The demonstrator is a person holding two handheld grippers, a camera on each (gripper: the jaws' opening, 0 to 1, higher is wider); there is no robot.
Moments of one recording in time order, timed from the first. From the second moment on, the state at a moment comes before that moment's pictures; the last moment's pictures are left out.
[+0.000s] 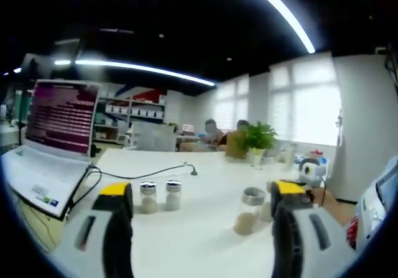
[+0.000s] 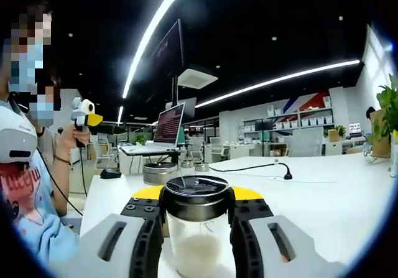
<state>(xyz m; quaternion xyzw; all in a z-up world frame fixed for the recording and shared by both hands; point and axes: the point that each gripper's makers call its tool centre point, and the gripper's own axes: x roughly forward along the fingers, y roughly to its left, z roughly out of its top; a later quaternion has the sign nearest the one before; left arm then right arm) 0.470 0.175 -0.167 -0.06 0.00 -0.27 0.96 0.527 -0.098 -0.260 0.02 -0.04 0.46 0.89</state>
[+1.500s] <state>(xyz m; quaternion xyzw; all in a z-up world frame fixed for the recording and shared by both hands) 0.473 0.178 -0.164 -0.06 -0.01 -0.25 0.97 0.533 -0.122 -0.243 0.03 -0.03 0.25 0.97</state>
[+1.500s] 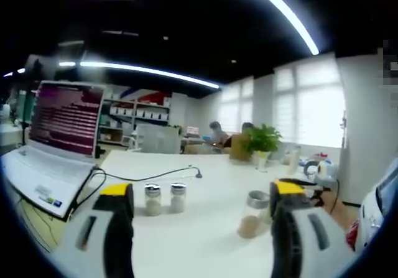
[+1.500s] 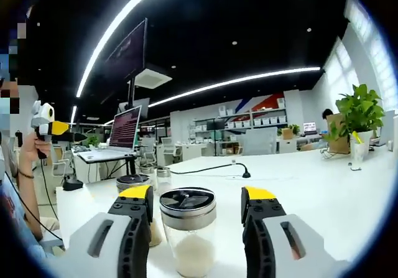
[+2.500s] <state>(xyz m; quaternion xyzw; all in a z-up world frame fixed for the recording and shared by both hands) 0.476 0.163 -0.171 -0.06 0.00 -0.26 0.96 0.524 -0.120 -0.237 0.03 -0.06 0.17 0.98</state>
